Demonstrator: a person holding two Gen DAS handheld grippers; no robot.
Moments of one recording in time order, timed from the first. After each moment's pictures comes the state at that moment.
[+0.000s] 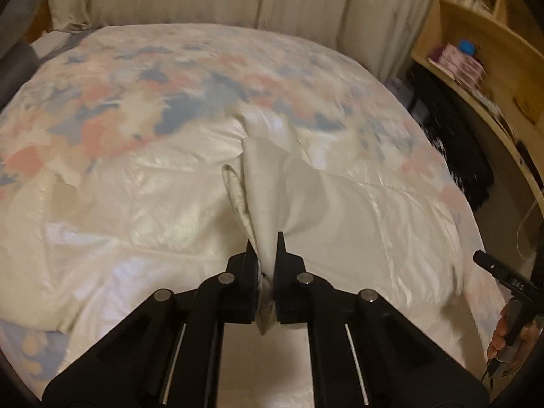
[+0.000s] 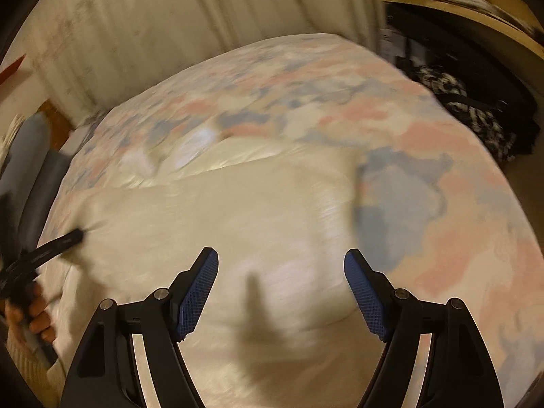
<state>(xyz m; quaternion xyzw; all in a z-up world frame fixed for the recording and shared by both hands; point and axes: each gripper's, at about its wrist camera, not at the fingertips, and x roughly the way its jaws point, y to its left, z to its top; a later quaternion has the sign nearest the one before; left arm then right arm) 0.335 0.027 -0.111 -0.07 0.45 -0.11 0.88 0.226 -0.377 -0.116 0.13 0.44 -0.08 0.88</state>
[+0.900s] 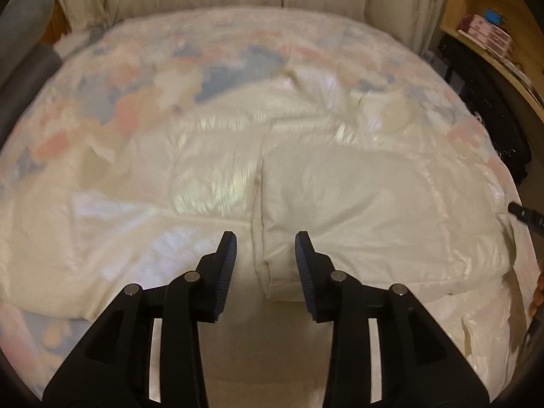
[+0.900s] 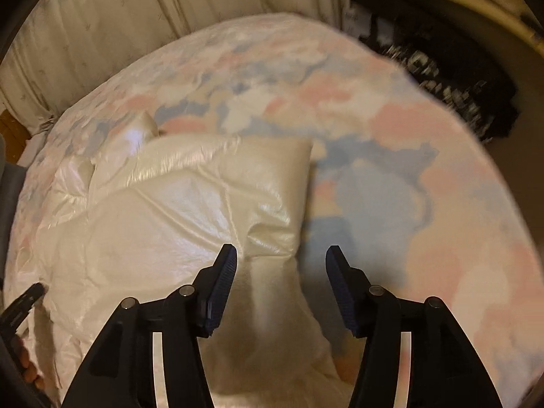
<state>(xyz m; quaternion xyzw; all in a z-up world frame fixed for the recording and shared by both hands) 0.316 0.037 -0.138 0.00 0.47 -0.05 0.88 0.278 -0.389 -0.141 0.10 0.46 -0.16 0.87</state>
